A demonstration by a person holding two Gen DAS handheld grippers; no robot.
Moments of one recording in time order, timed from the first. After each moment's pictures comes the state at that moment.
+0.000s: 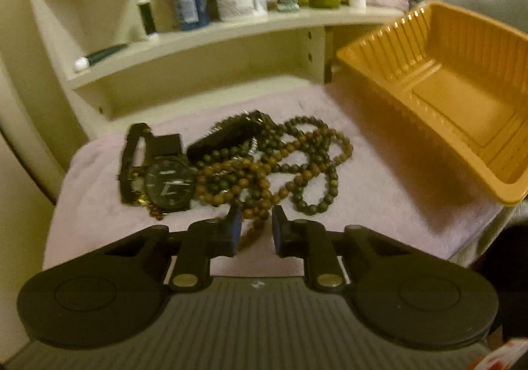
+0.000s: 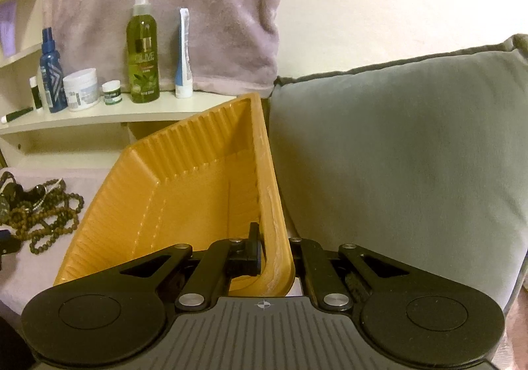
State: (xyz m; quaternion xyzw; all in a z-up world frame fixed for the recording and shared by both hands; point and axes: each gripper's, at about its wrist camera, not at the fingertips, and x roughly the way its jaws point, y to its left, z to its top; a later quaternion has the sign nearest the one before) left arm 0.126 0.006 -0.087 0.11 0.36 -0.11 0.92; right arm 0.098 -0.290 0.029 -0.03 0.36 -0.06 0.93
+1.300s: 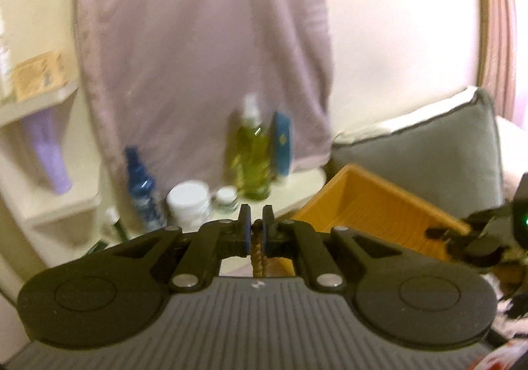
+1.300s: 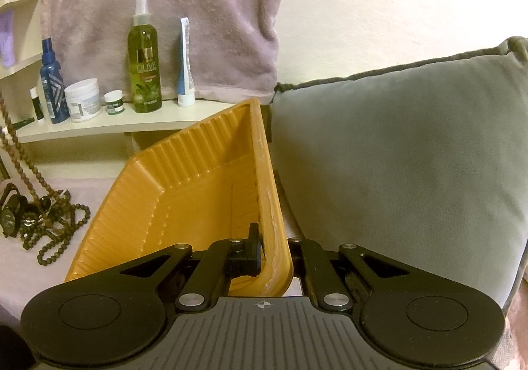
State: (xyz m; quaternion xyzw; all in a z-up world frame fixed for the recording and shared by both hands) left arm 0.139 -0.013 0.133 0.10 0.22 -0.26 0.93; right arm 0.095 -0.285 0.034 -0.01 0.35 -0.06 0.93
